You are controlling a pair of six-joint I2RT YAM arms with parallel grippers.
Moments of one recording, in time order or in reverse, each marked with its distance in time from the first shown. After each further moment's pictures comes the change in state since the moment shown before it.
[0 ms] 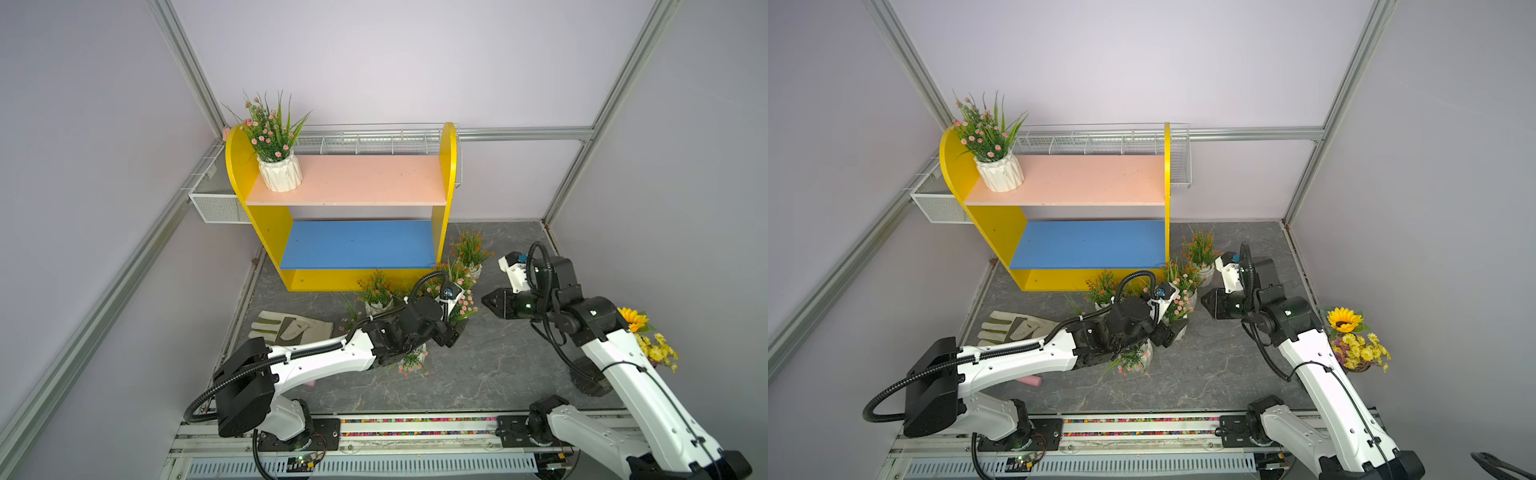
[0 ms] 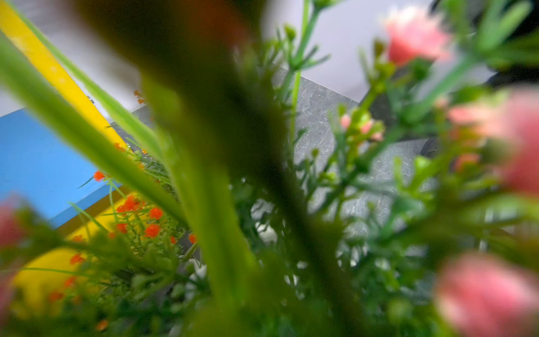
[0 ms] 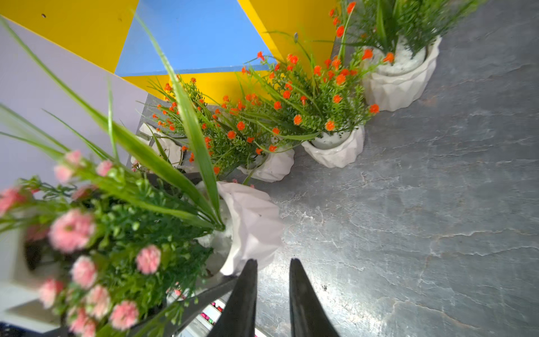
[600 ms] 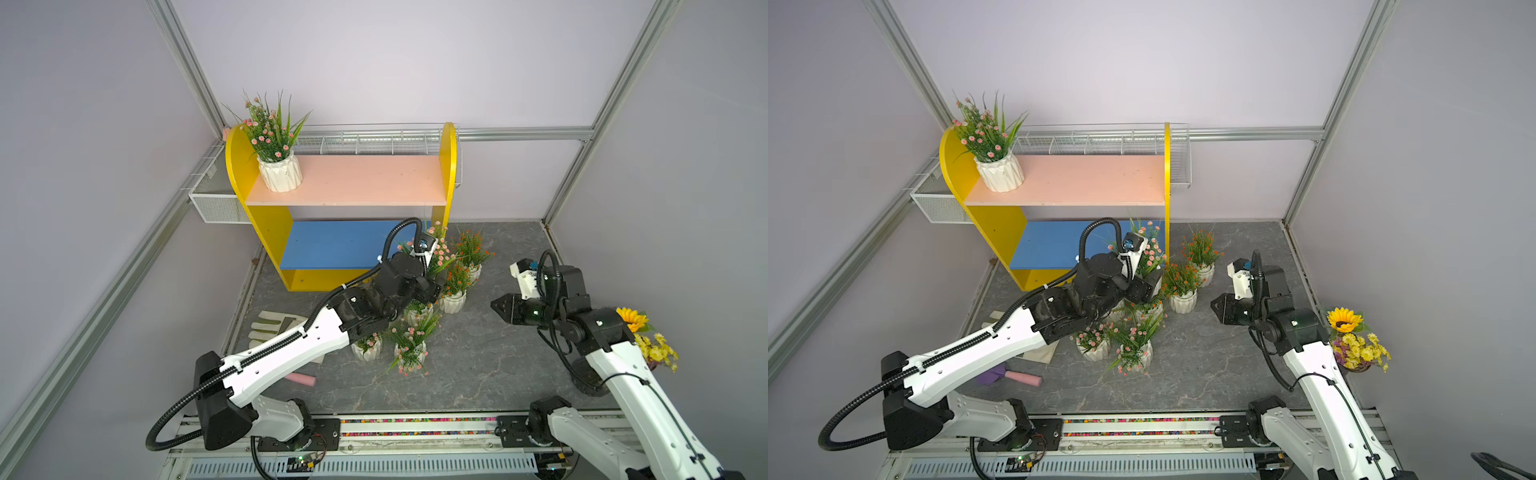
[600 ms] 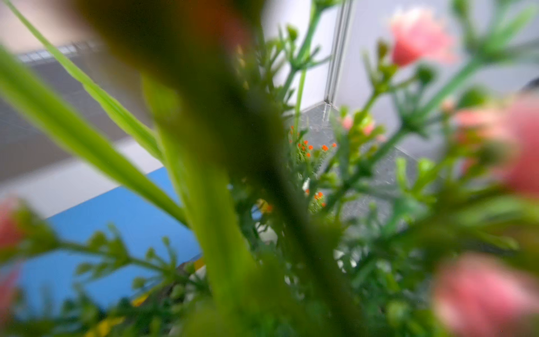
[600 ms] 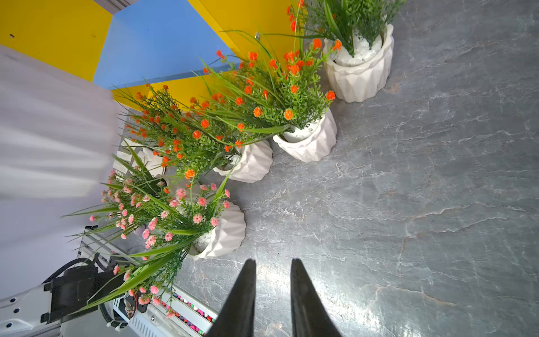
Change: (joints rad) left arm 0.130 -0.090 0.363 -0.373 -0.179 0.013; right arm -0.062 -0.054 -0.100 0.008 0.001 0.001
